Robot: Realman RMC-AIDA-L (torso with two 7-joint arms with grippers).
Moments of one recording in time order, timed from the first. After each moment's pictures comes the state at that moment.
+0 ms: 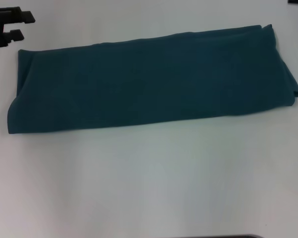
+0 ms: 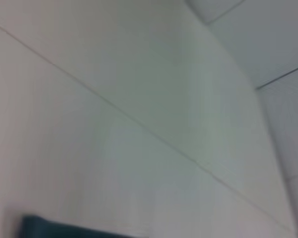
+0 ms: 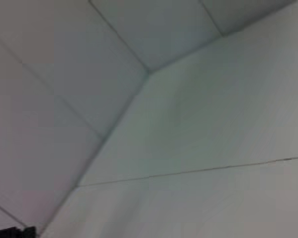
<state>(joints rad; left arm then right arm) -0.56 -1.96 -2.54 -0.81 -1.01 1.37 -2.59 0.53 1.88 -0.56 -0.74 -1.97 -1.51 2.12</state>
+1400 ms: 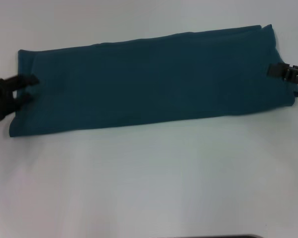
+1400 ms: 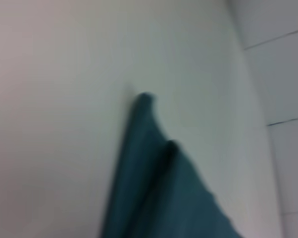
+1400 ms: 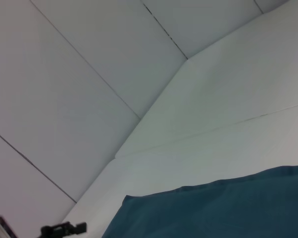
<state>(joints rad) -0.33 -2.09 -2.57 -0.67 -1.17 1.28 -2.41 0.32 2.00 -0.52 -0.69 -1.92 -1.66 1.81</state>
